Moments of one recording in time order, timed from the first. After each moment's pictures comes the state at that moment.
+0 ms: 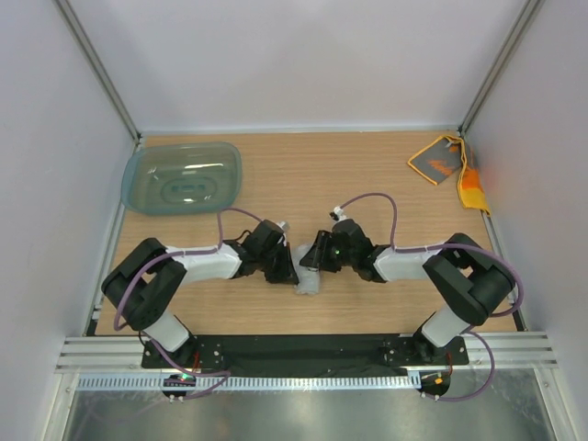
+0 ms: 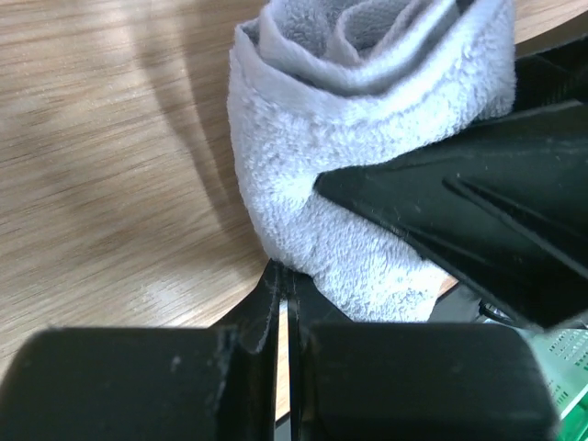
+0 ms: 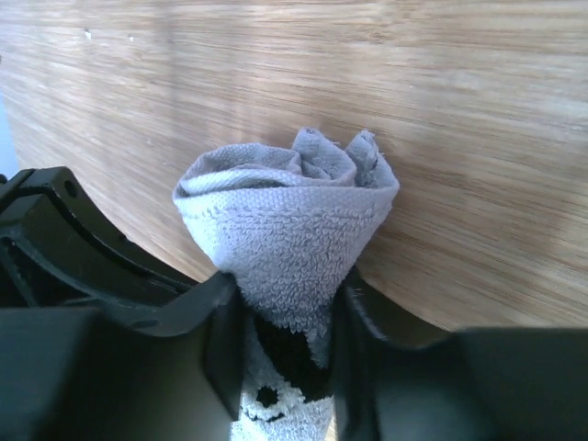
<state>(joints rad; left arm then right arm) -0.77 1.60 0.71 -0.05 0.28 -0.83 0.71 1.59 0.59 0.30 -0.18 0.87</state>
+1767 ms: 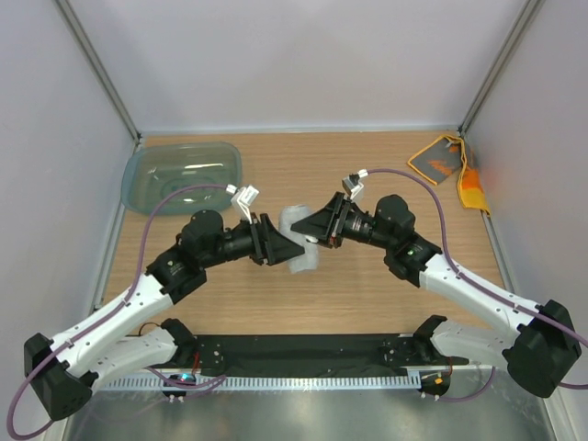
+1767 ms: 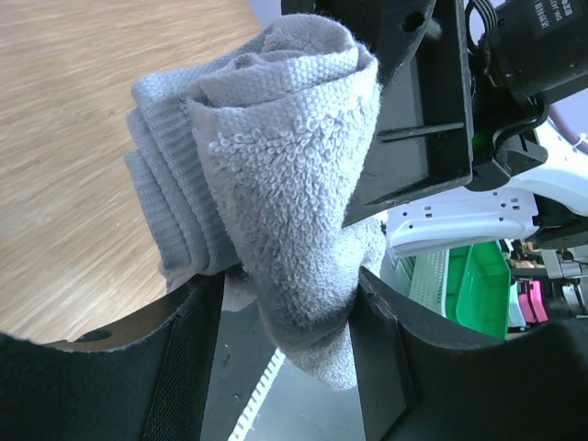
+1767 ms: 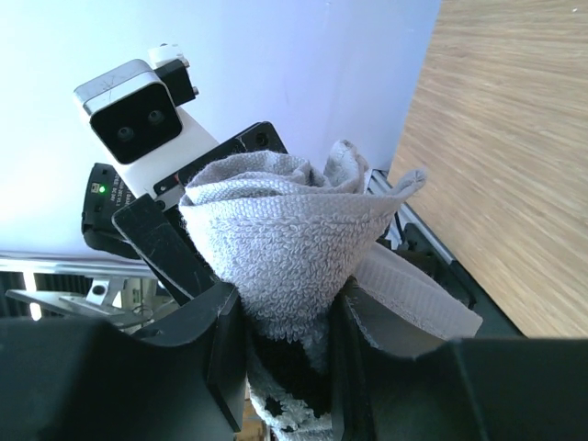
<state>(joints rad) -0.76 0.90 0.76 -0.07 0.38 -0.81 0.69 1.07 0.72 0.31 -0.50 1.31</state>
